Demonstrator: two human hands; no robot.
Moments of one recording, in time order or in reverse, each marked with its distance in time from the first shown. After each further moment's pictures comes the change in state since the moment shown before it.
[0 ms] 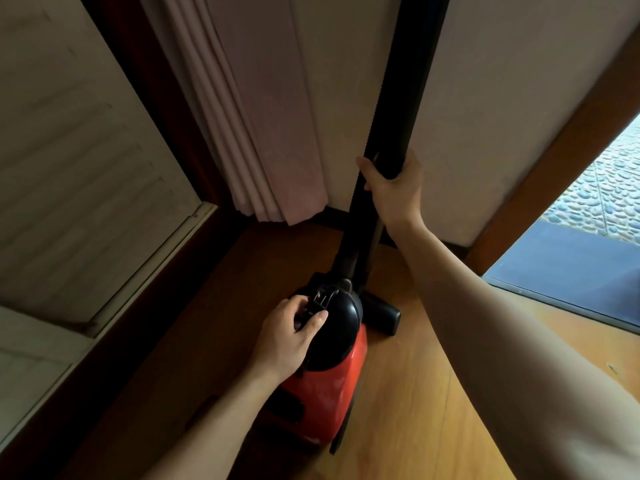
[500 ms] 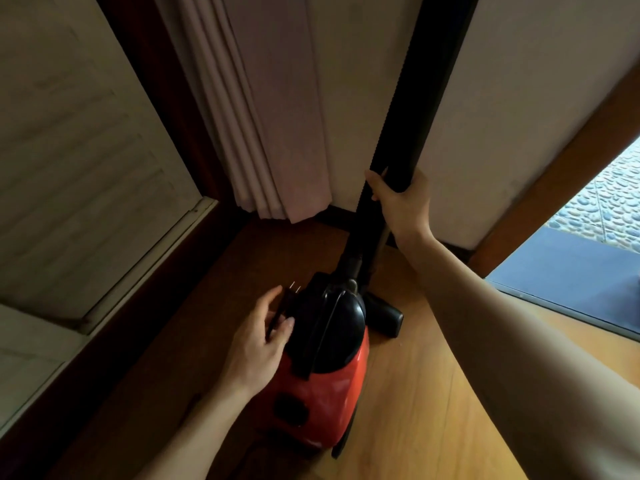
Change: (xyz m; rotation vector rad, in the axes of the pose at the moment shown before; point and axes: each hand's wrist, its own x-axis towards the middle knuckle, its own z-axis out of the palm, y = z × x) left_hand -0.016 -0.035 -0.031 -0.133 0.003 -0.109; right_hand -0.008 0.019 0.002 -0.074 0.003 0.098
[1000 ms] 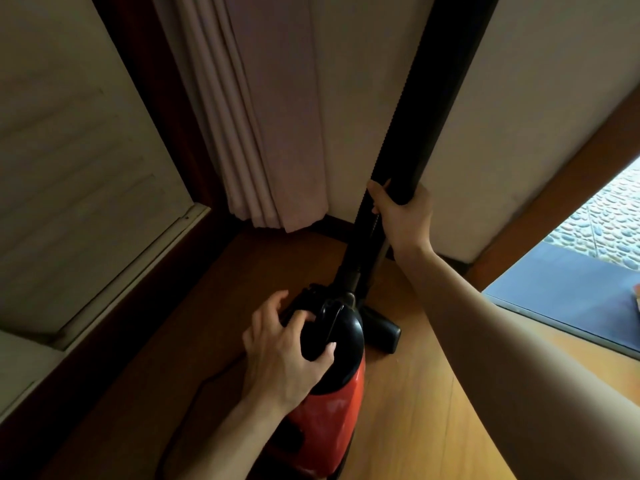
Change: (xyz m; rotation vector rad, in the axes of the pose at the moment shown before) left_hand 0.011 0.023 0.039 0.494 0.136 0.202; right_hand 0.002 0.006 0.006 0.043 0.045 -0.012
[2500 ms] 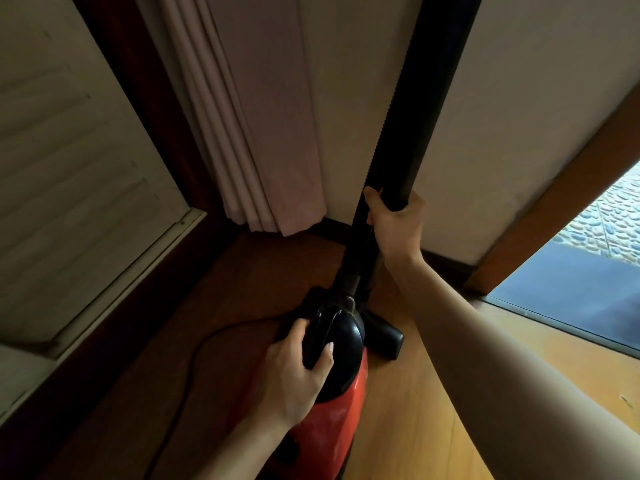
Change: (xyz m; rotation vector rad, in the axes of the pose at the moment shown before) left_hand 0.001 0.006 0.023 -0.485 -0.030 -0.003; right_hand 0.002 0.020 0.004 0.075 0.018 0.025
